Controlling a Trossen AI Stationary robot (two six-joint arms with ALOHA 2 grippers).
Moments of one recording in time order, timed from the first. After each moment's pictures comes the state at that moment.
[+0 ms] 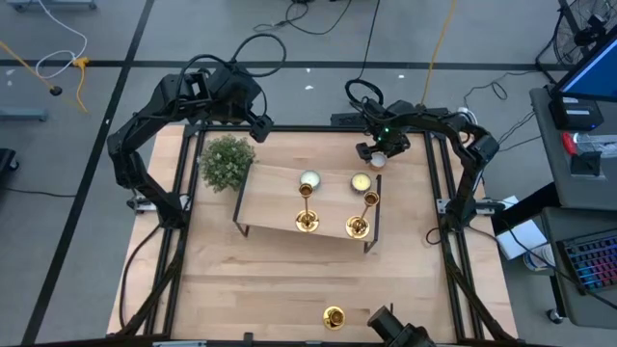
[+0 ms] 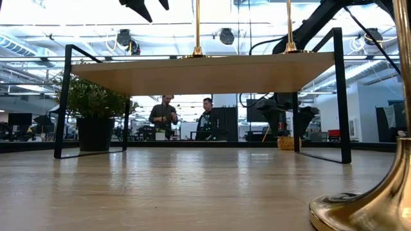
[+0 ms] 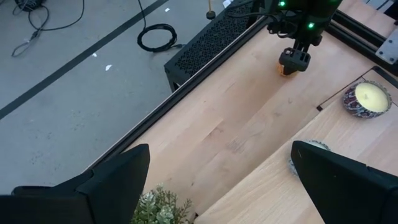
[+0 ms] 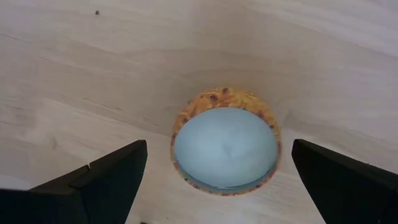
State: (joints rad) left arm 0.39 1.60 2.14 -1.39 -0.23 -0.31; right arm -0.83 1.85 1.27 -0.98 -0.13 0.45
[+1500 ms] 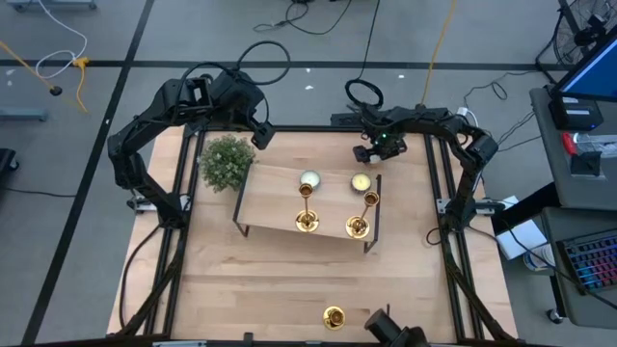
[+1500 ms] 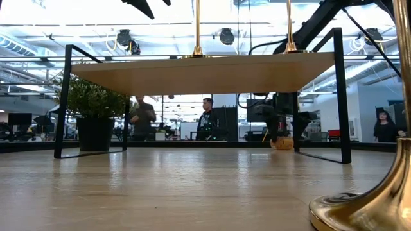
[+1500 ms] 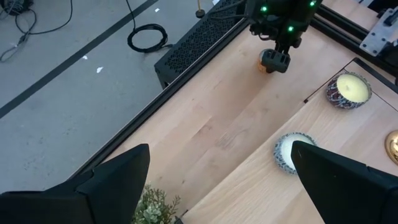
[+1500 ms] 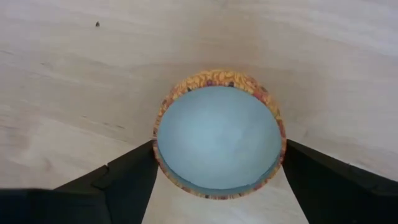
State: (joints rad) left arm 0.34 1.60 2.14 -1.39 -0.23 -0.32; right arm -0.80 1.85 1.21 -0.86 -0.10 0.50
